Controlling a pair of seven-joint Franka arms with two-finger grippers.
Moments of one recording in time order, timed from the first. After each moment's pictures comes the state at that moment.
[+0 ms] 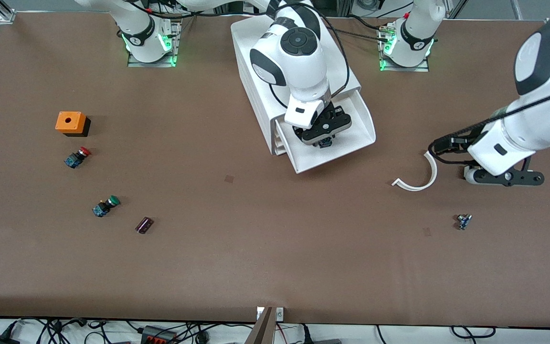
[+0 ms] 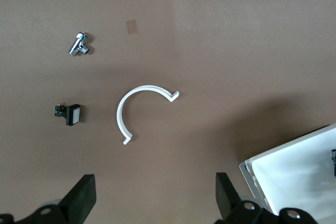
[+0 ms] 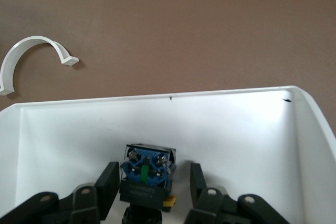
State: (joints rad) left arm 0.03 0.26 -0.22 -1.41 0.05 1.50 -0.16; right arm 0.92 0.77 0.00 -1.11 0.04 2.16 0.55
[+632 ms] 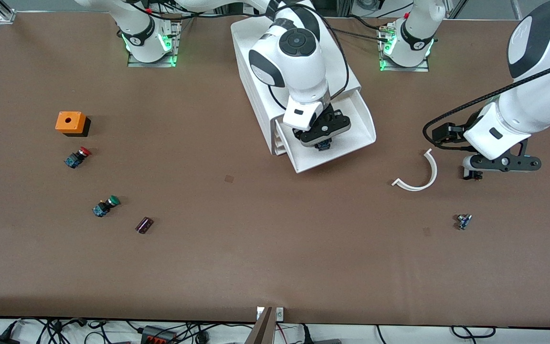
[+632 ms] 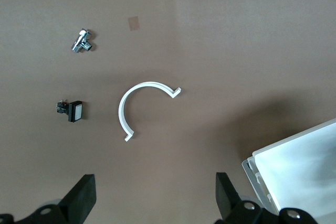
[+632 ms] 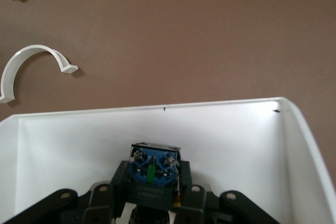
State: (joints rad) left arm 0.03 0.21 -0.22 -1.47 0.05 1.53 -0.16; right arm 0.91 0.77 -0.02 -1.06 0.04 2.13 0.56
